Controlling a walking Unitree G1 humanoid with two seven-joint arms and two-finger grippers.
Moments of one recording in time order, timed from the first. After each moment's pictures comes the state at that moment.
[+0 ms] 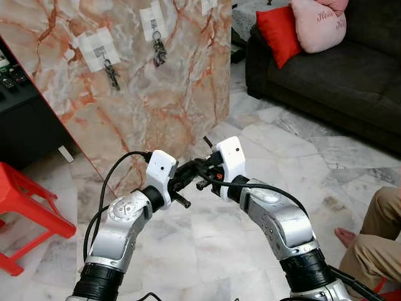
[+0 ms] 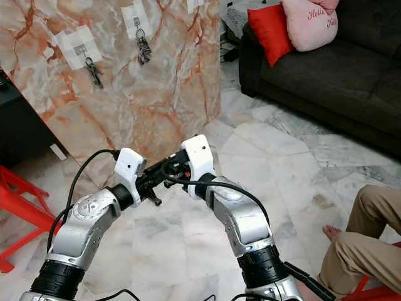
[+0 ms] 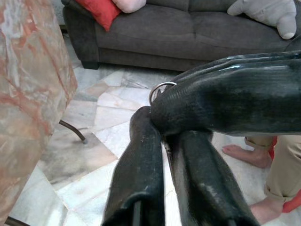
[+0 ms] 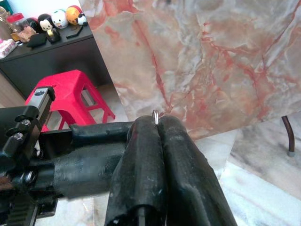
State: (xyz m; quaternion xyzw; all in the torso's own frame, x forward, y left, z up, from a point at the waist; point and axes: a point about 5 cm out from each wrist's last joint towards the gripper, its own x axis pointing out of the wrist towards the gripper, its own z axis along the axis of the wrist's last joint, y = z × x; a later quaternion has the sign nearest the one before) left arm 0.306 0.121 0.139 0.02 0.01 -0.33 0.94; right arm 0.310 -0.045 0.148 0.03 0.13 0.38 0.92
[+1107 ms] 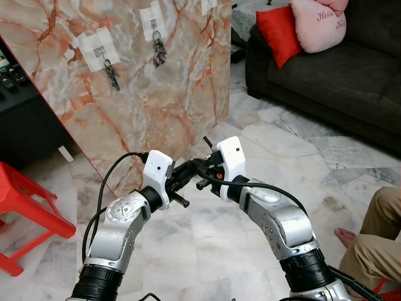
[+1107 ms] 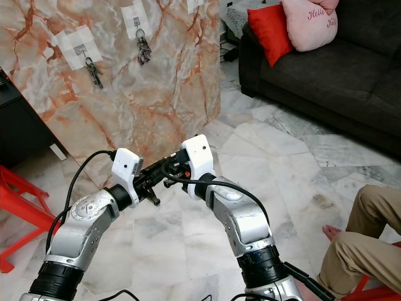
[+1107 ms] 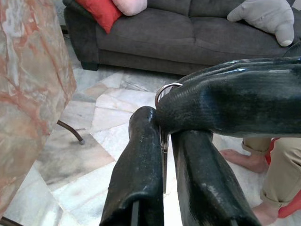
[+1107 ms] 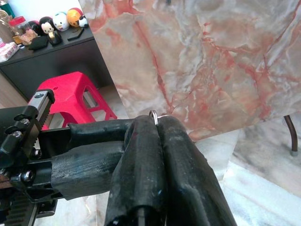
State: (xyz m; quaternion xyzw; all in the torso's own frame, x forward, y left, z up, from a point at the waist) left arm 0.305 0.122 0.139 0.01 0.01 -0.33 0.94; right arm 0.310 -0.045 0.148 0.04 0.13 0.38 0.92
